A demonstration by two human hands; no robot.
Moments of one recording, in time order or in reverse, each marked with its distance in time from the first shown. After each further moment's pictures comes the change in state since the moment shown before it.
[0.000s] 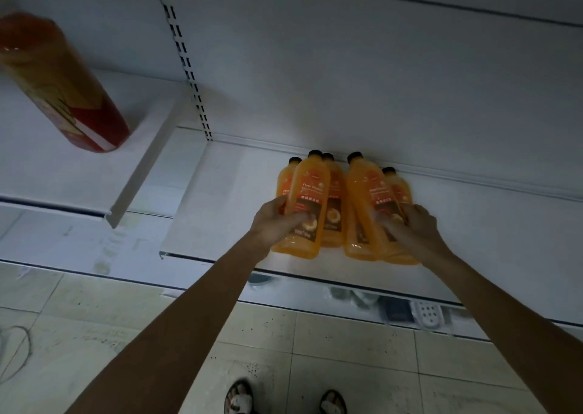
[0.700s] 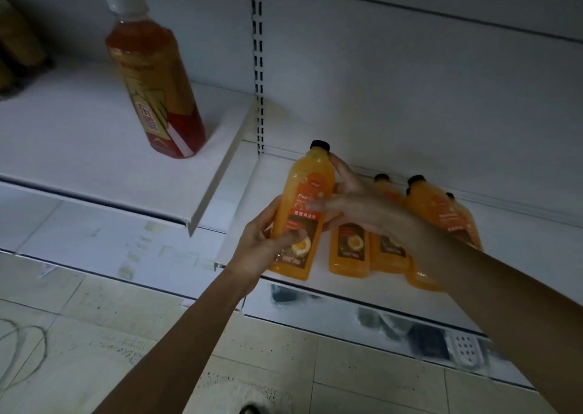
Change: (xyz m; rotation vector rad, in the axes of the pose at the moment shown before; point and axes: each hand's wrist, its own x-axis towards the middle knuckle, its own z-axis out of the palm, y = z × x) left_hand -0.027 -0.045 -0.106 -0.301 0.000 0.301; right_hand -0.012 -0.187 0.090 0.472 -0.588 -0.290
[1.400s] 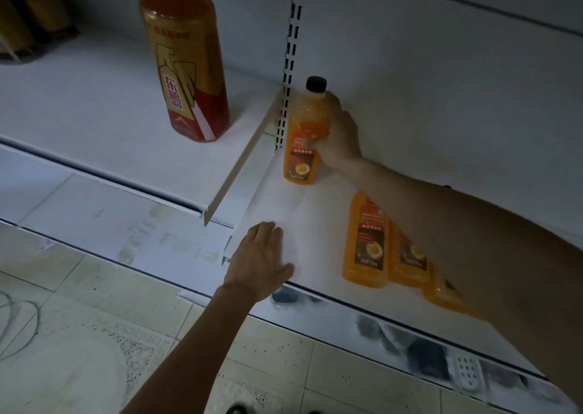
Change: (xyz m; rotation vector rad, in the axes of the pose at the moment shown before) left_hand 0.007 -0.047 -0.025 1.262 0.030 0.099; right_hand 0.132 -0.026 0.015 -0.590 0.511 -0.383
